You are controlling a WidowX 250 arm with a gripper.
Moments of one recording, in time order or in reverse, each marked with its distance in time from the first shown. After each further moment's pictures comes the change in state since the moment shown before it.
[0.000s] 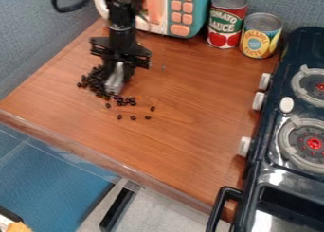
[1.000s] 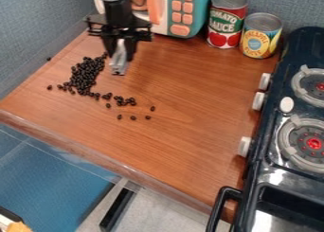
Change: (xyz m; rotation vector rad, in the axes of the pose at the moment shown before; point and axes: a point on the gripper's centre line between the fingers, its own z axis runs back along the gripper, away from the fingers) arm 0.010 -0.037 0.053 -0.176 -0.056 0.001
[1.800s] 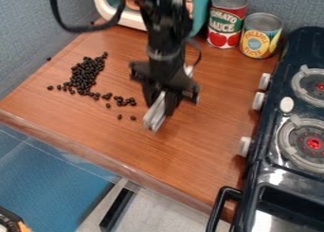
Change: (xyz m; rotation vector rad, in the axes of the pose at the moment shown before) arm -0.089 -0.076 -0.014 0.013 0.002 -0.263
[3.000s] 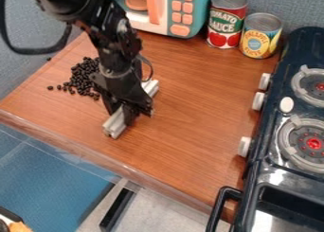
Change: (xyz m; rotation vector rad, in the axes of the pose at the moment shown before) arm -0.023 0.076 -0.022 0.080 -0.006 -0.026
